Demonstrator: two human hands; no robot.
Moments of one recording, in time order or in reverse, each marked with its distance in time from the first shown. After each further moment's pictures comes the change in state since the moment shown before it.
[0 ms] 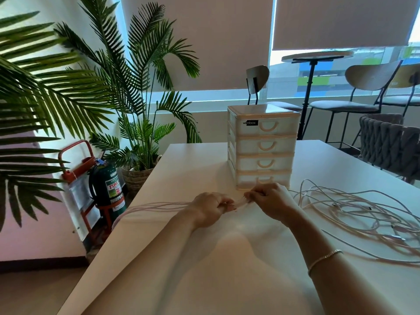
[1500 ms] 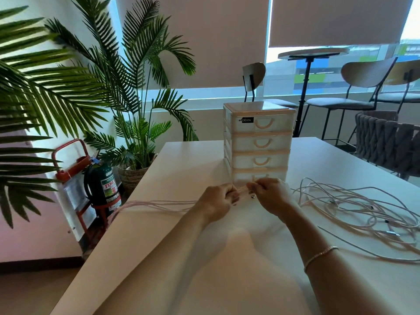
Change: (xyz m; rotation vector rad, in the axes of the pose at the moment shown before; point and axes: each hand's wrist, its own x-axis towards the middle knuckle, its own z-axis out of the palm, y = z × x) left_hand 0.008 0.031 0.009 -0.235 0.202 -0.022; right_hand 0.009 0.010 0.000 0.009 0.133 0.106
